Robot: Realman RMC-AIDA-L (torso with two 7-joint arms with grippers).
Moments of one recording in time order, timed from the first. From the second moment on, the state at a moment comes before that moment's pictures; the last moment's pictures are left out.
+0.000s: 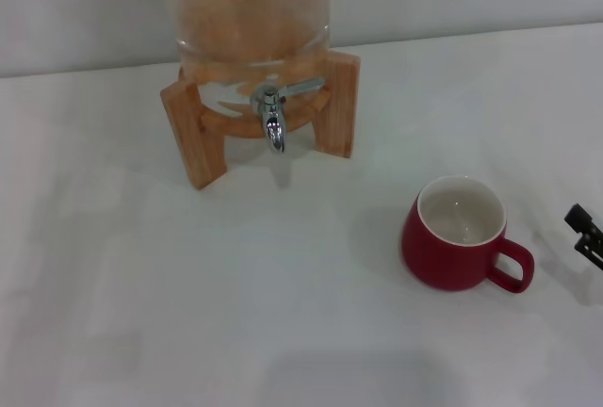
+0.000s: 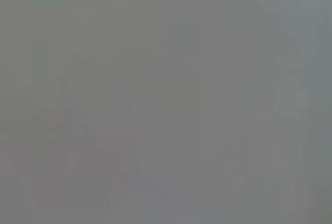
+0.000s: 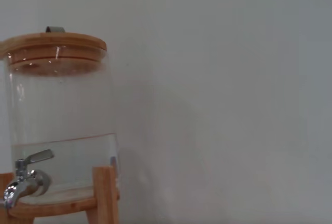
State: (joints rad) left arm -0.21 -2.08 1.70 0.36 -0.31 1.37 -0.26; right arm 0.12 2.01 -2.00 0.00 0.18 -1.63 0.45
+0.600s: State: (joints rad) left arm -0.21 -2.08 1.70 0.36 -0.31 1.37 -0.26; right arm 0.10 2.01 -2.00 0.02 0.05 -1.68 0.45
